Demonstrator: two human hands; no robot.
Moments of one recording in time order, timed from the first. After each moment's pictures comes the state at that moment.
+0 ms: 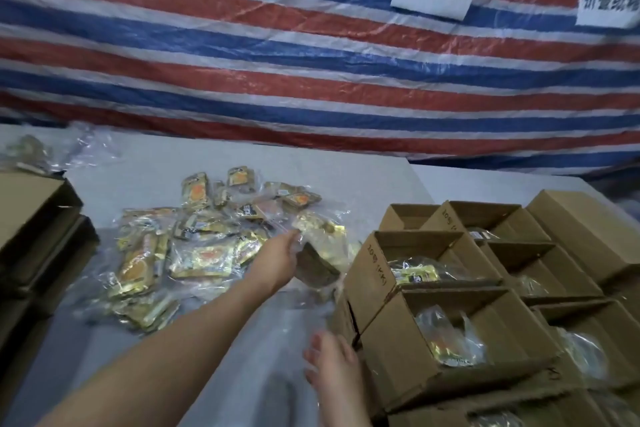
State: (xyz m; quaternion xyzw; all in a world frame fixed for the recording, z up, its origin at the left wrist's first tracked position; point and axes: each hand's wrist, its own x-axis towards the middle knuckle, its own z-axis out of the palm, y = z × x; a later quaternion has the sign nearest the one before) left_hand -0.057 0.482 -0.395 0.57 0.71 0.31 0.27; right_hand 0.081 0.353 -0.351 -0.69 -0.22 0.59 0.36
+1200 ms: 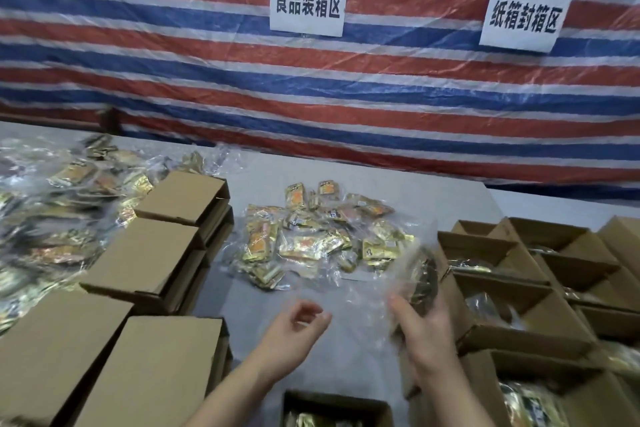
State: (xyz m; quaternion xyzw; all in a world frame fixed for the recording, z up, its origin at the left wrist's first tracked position) left_hand -0.063 0.204 -0.307 0.35 0.71 0.45 0.42; right_hand 0.117 0.288 -0.253 -0.43 -0.54 0.56 0.46
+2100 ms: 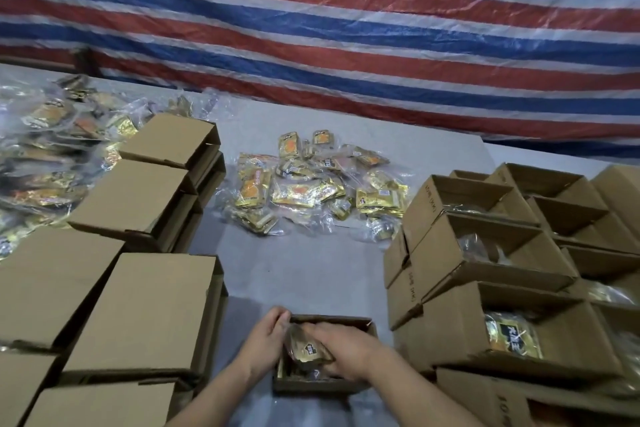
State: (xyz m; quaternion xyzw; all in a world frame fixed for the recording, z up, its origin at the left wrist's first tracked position) left_hand -0.042 0.144 -0.438 0.33 0.73 0.43 0.42; right_hand 0.111 0.252 -0.401 -0.24 -0.89 0.29 -0.24
